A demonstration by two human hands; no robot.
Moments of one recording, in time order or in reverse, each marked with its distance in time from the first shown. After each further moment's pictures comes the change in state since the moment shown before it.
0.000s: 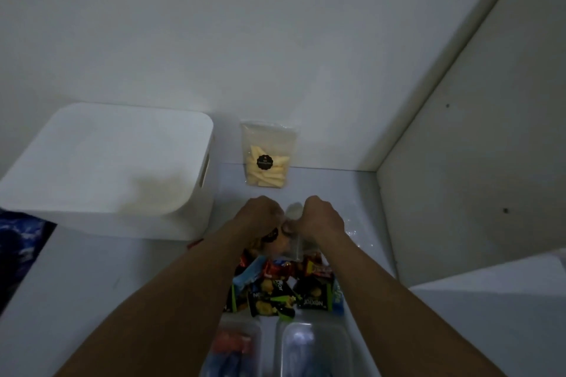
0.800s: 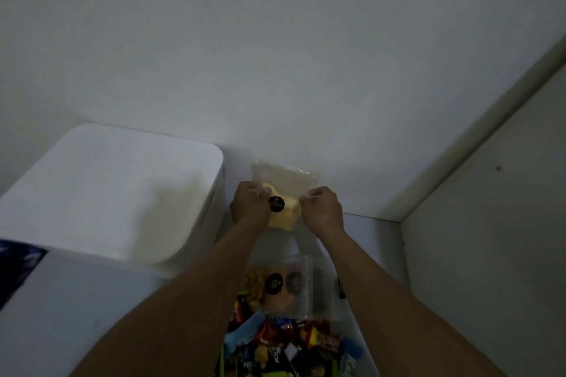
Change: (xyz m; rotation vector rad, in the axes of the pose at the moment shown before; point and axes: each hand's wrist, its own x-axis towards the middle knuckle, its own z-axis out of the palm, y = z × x) left_hand 0.066 0.014 -0.054 -0.722 0.703 -0.393; right_hand 0.101 -0.041 -0.036 0.522 0.173 -0.073
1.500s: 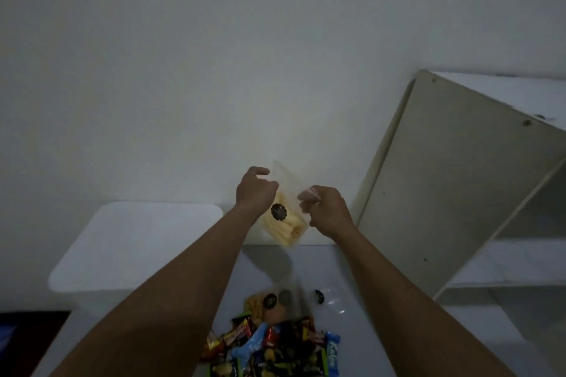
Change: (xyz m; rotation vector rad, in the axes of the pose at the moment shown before) left_hand -0.114 0.155 -0.139 -0.165 -0.362 0.344; right_hand -0.169 -0.107 -0.123 -0.001 0.172 -0.333
